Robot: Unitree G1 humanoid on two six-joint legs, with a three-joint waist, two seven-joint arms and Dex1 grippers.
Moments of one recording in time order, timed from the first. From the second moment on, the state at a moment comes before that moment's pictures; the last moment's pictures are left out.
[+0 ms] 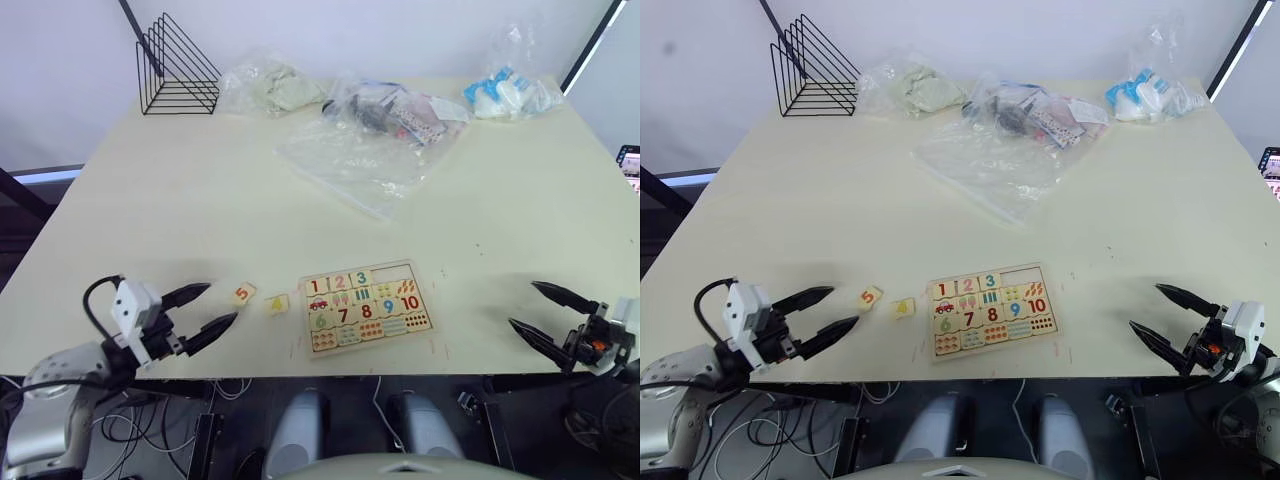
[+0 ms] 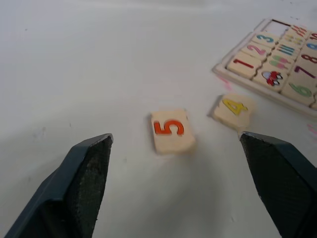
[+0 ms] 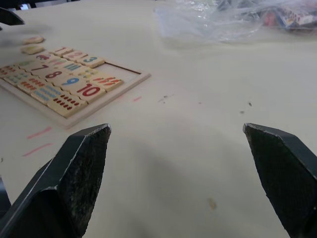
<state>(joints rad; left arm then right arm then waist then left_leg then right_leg) 0.30 0.67 0.45 -0.08 -0.50 0.14 -1.11 0.20 -0.62 -0.40 0.18 0.59 -0.20 1.27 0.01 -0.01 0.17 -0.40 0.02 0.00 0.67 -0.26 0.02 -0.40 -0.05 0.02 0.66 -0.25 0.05</state>
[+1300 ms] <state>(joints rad) 0.37 0.67 0.51 -0.02 -0.53 0.00 -1.16 0.25 -0.67 -0.44 0.11 0.60 -0.16 1.28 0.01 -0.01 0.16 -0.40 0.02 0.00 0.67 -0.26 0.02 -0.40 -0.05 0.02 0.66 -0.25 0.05</state>
